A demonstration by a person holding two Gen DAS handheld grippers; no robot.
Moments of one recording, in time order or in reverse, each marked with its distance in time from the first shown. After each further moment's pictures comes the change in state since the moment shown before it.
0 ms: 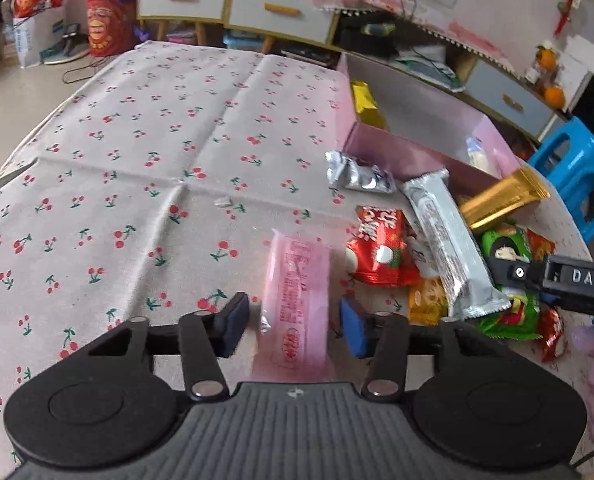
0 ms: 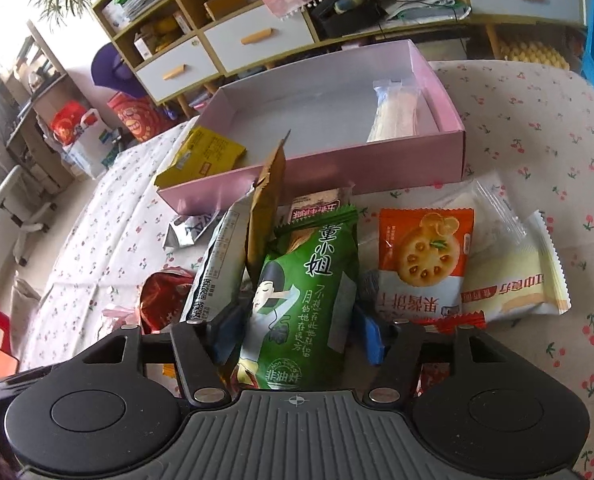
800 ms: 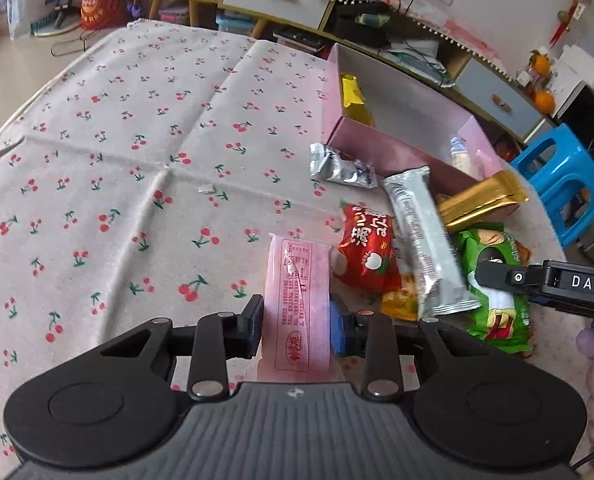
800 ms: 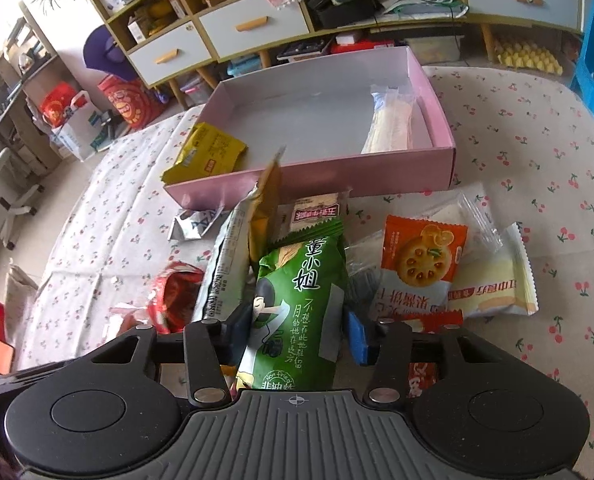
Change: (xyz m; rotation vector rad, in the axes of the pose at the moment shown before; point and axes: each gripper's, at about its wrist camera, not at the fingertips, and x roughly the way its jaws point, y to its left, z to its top) left arm -0.004 0.000 0.006 -0.047 0.065 -0.087; right arm -0.022 0.013 0.014 -0.015 0.064 -0.045
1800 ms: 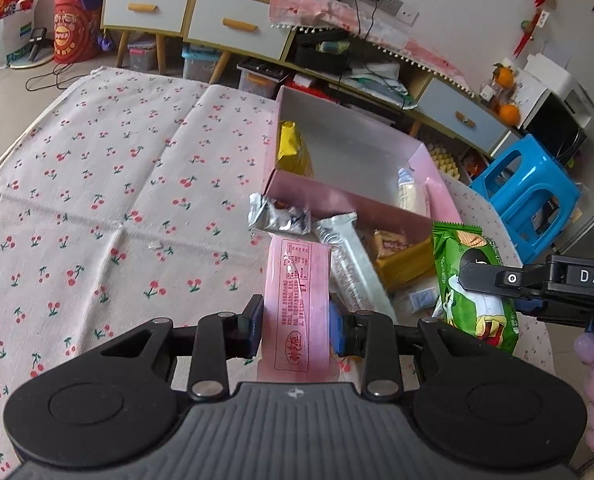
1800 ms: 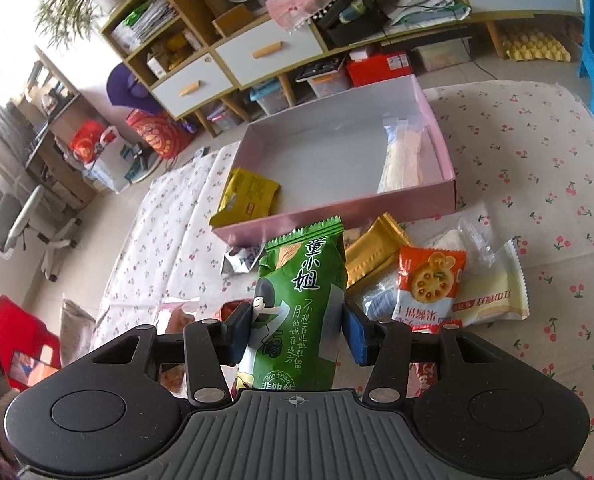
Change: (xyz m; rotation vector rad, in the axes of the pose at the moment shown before) left arm -0.009 -0.028 0.024 0.060 -0.080 -0.068; right arm -0.042 -0.010 0.019 0.089 -0.041 0.124
